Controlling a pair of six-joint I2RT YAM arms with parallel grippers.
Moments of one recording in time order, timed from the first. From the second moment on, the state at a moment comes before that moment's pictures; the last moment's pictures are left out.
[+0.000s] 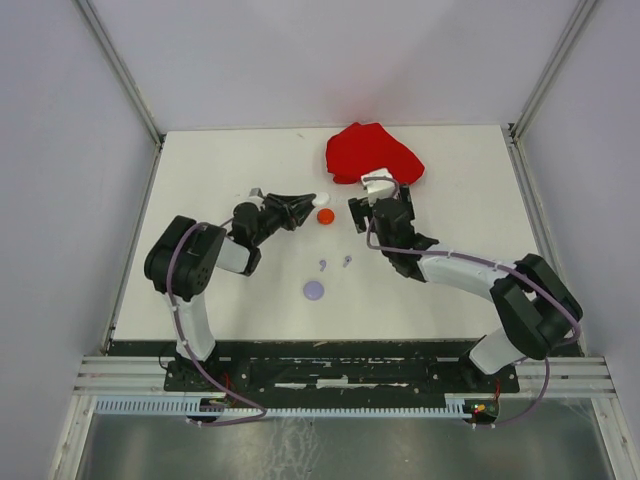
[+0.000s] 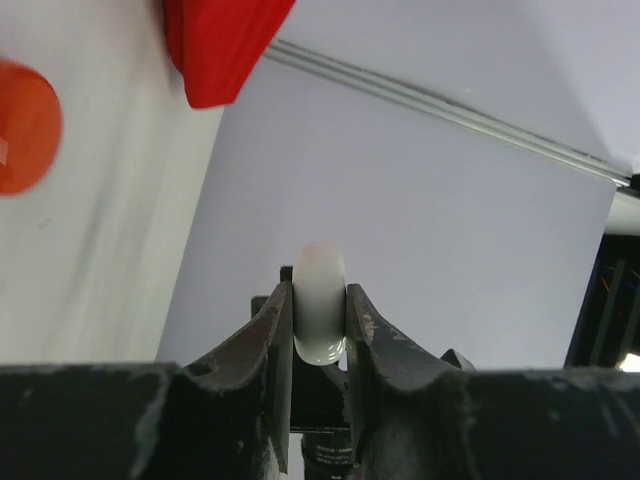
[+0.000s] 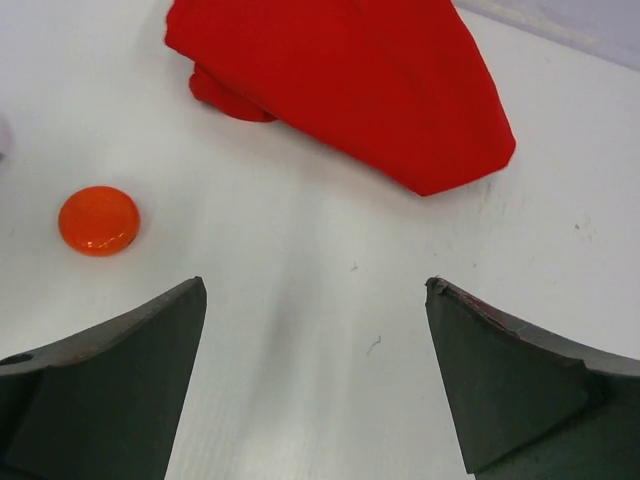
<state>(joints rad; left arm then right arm) -0.35 1.92 0.68 1.20 0.39 -1.86 0.71 1.57 0.81 0.45 0.57 -0.09</state>
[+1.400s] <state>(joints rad) -0.24 1.87 0.79 0.52 0.27 -1.14 0.83 1.55 0.97 -0.23 0.03 0.14</state>
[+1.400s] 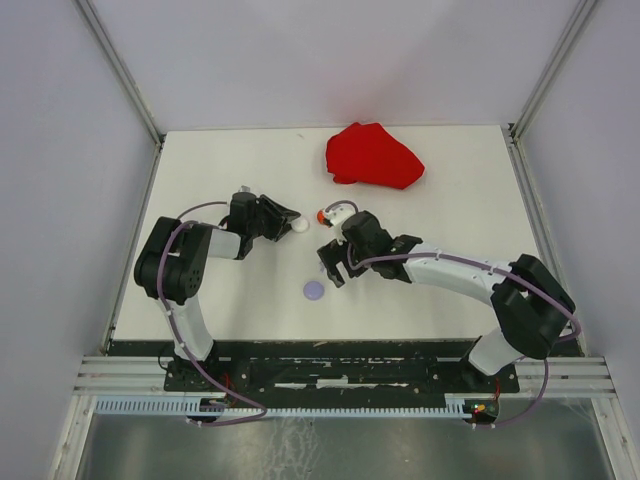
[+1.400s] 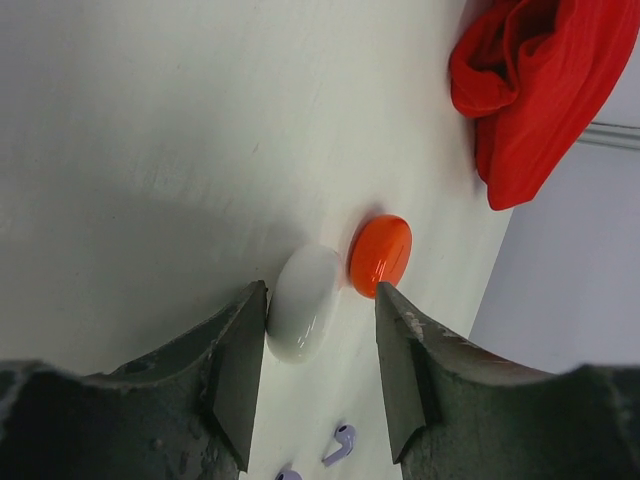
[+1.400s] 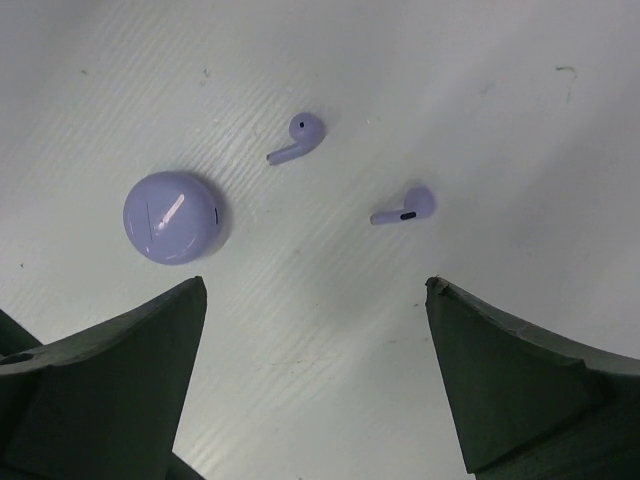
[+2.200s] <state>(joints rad) -0.16 1.57 0.77 0.27 0.25 -1.02 1.03 1.66 0.92 -0.23 0.20 0.15</state>
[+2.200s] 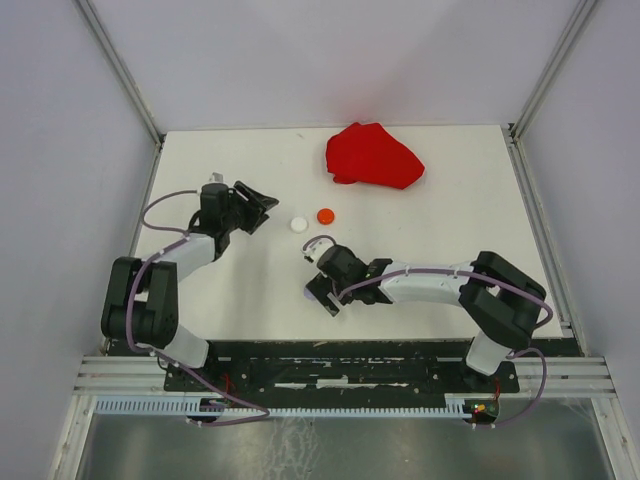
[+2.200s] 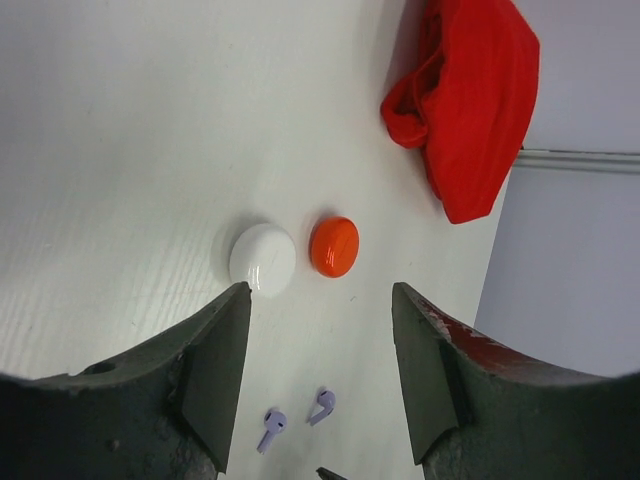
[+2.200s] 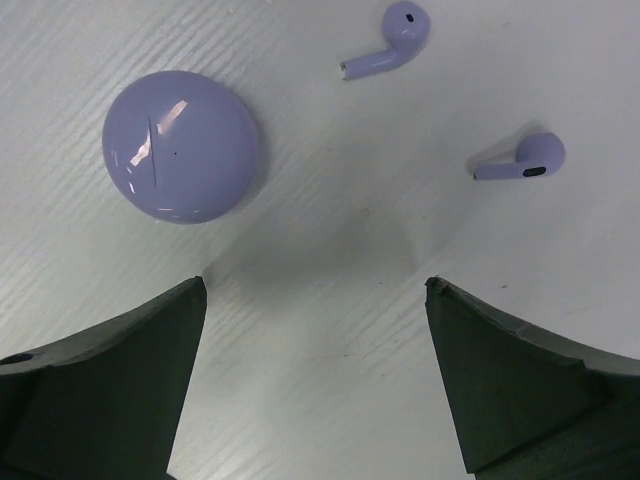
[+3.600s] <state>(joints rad) 0.03 1.32 0.73 0.18 0.35 -1.02 1.05 1.92 1.19 -0.18 0.31 0.01</state>
